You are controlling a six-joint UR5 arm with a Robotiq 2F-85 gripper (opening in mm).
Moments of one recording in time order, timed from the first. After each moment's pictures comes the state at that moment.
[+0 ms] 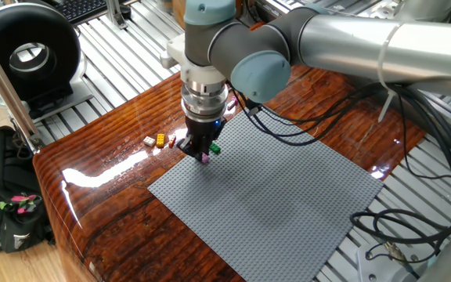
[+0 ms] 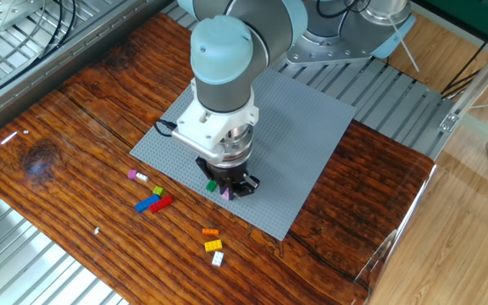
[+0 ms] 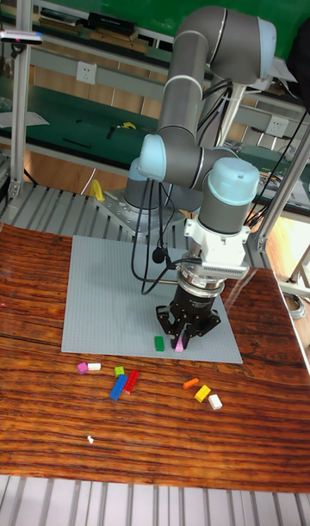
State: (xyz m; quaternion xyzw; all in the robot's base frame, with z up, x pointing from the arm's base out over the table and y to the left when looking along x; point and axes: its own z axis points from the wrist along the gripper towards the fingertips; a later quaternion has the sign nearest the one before) arm 0.527 0.111 0.006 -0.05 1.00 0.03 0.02
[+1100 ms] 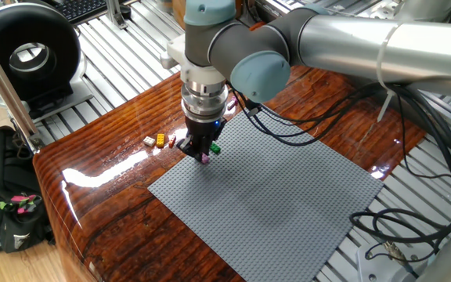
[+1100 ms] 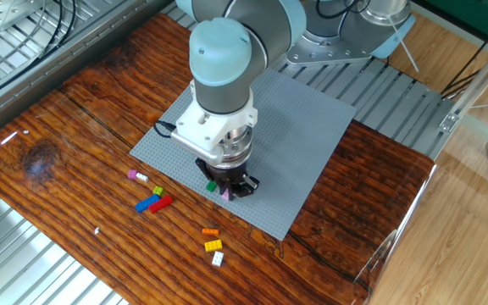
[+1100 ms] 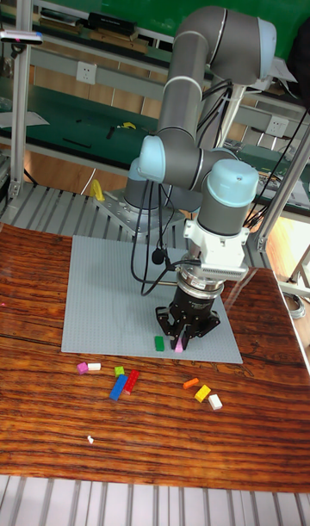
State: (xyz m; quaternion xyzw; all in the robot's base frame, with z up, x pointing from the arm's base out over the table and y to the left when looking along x) arm 0.528 0.111 0.004 -0.05 1.00 0.03 0.02
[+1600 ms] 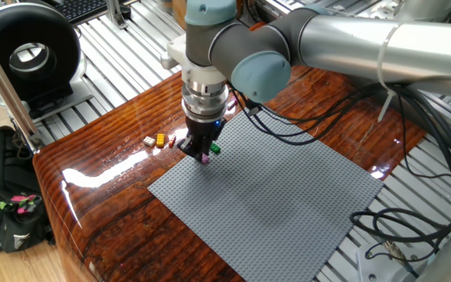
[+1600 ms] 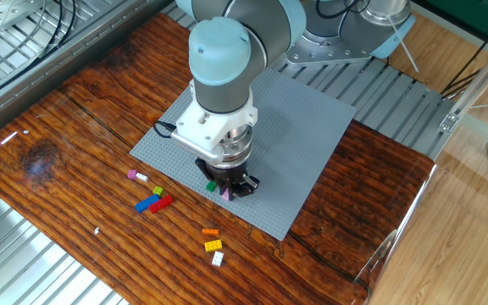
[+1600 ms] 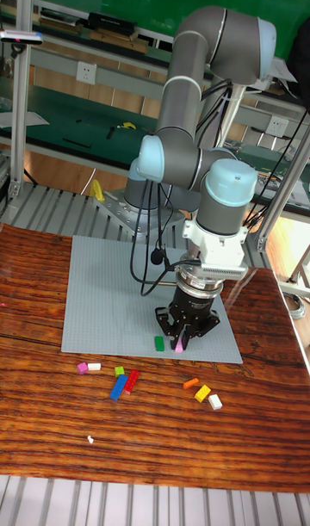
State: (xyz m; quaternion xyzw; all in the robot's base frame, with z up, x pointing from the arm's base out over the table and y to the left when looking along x) arm 0.527 0.109 0.003 -0.06 1.00 0.03 0.02
